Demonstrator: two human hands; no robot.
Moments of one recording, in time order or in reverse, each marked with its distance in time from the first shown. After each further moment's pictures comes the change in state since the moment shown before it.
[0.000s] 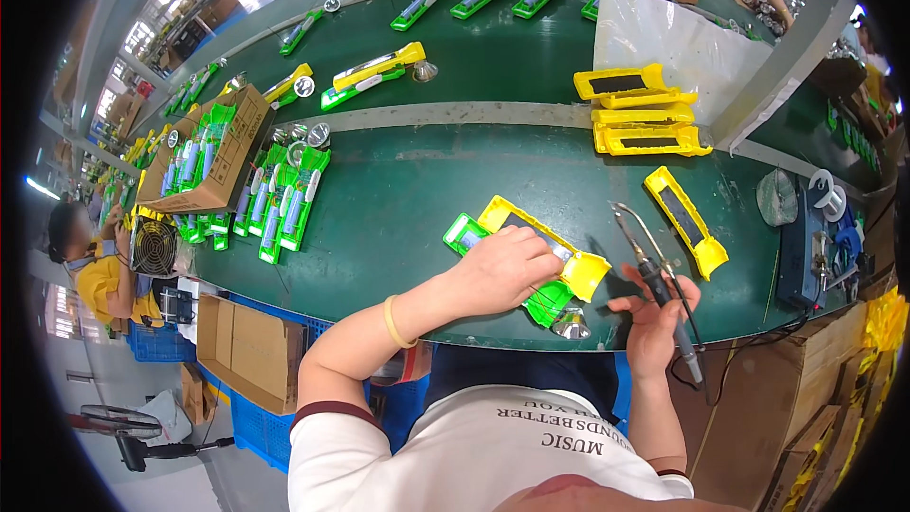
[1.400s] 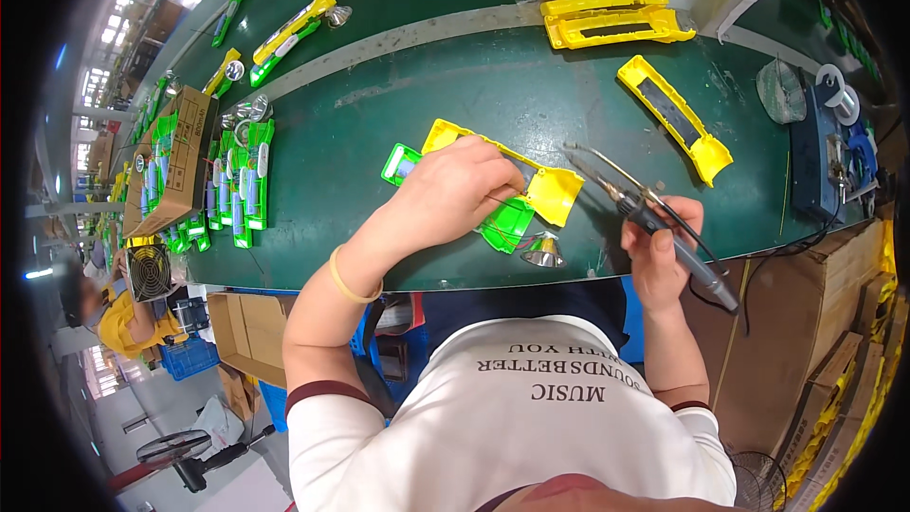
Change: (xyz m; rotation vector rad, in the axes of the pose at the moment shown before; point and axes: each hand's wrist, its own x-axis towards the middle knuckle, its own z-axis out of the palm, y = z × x) left_hand 0.024 0.002 -0.016 -0.067 -0.178 -0.160; right_hand -0.001 -0.004 -0.025 -0.085 -0.048 0.014
